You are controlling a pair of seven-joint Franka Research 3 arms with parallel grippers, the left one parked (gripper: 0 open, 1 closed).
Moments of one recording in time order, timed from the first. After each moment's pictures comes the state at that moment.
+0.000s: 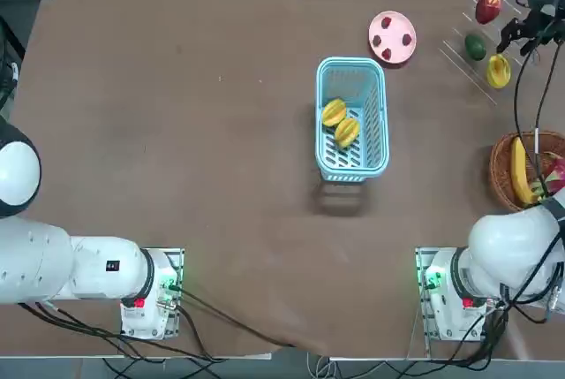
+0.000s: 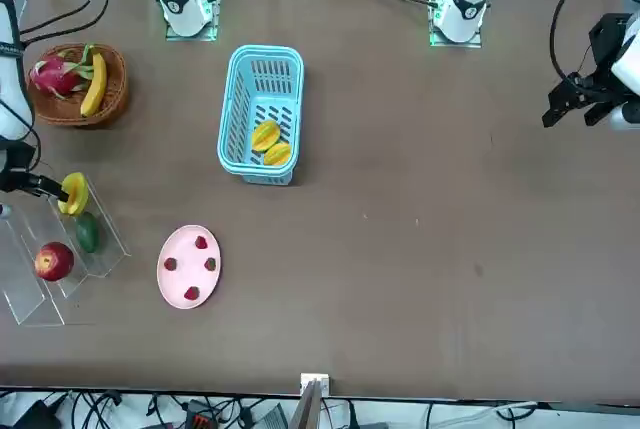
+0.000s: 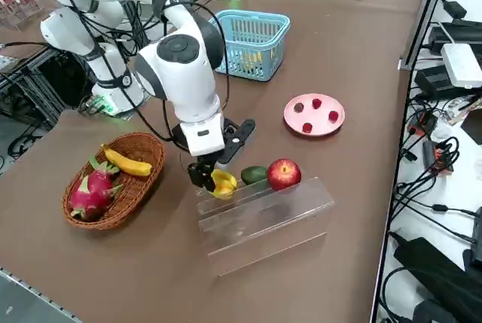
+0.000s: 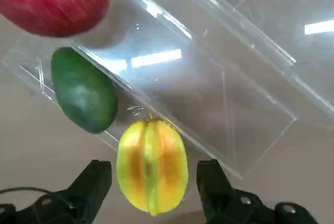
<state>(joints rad) -0.44 0.43 0.00 -1.82 0.00 2.27 -0.29</state>
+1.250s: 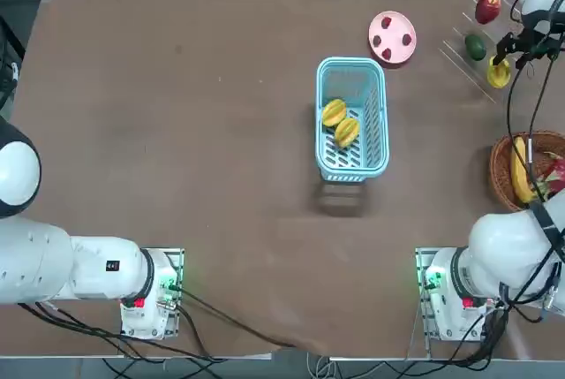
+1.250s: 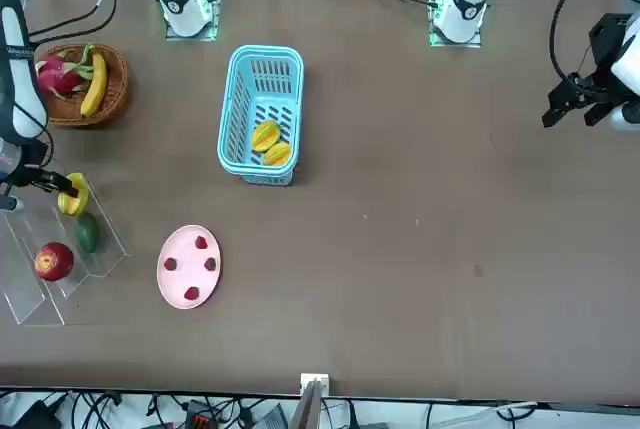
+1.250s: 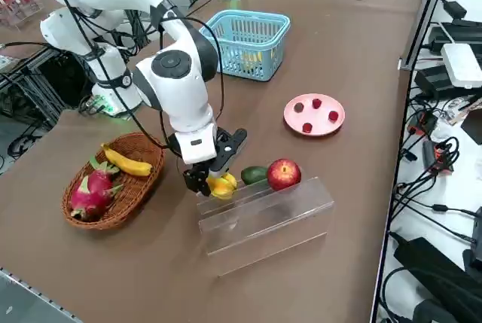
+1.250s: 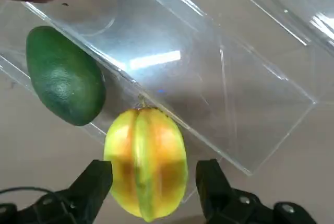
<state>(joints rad) -0.46 0.43 0.01 -1.91 0.00 2.37 -0.29</state>
